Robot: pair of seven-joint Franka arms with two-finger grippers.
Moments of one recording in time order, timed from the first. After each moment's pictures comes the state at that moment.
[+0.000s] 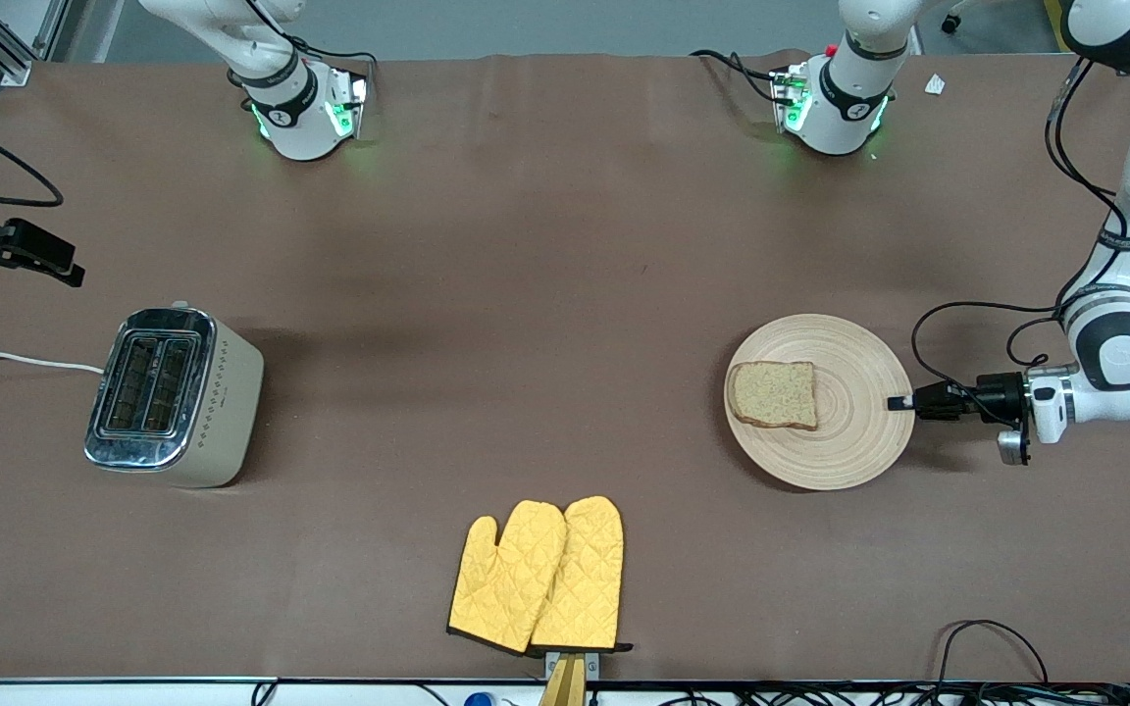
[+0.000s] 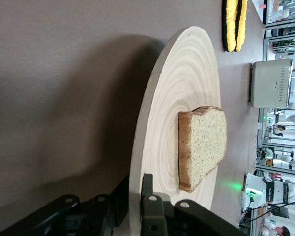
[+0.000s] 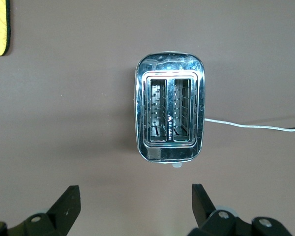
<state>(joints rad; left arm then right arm) 0.64 0.85 -0.36 -1.65 -0.65 1.90 0.85 -0.06 0.06 0.02 -1.48 -0.01 1.50 0.01</state>
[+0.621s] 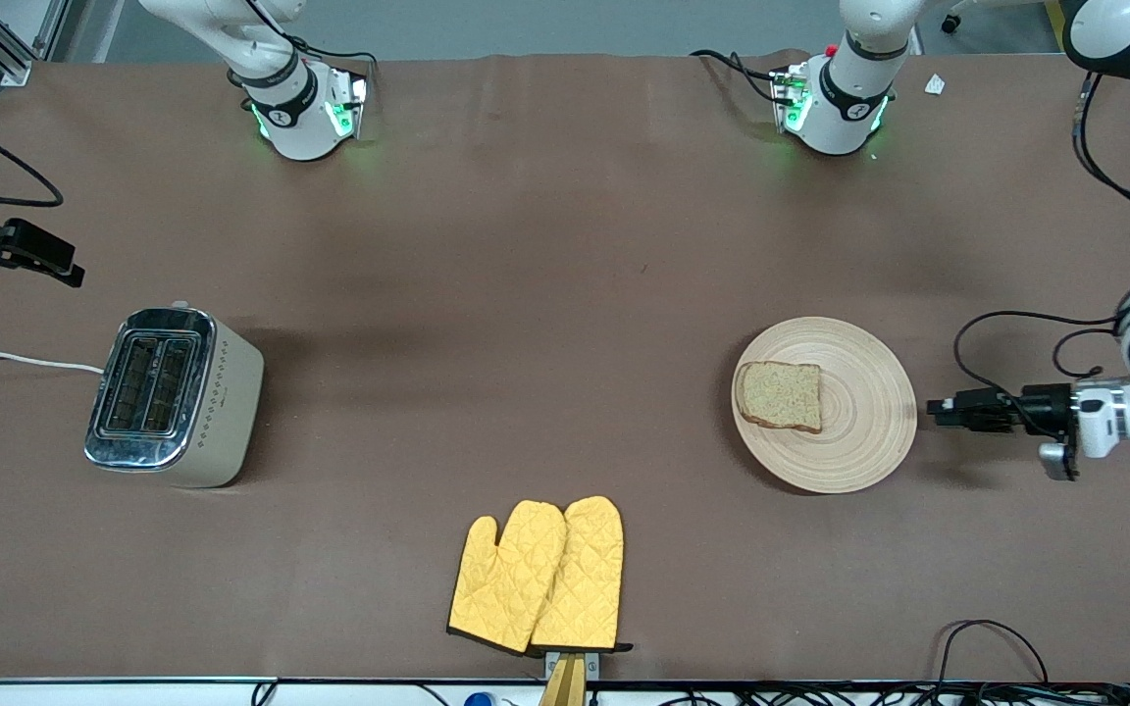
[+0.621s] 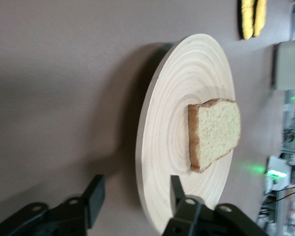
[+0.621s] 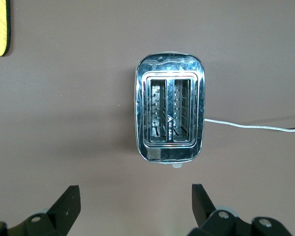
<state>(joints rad) 0.65 0.86 -0.38 -1.43 -0.41 1.76 0.75 -0.06 0.06 0.02 -1.48 -0.01 1.50 0.01</state>
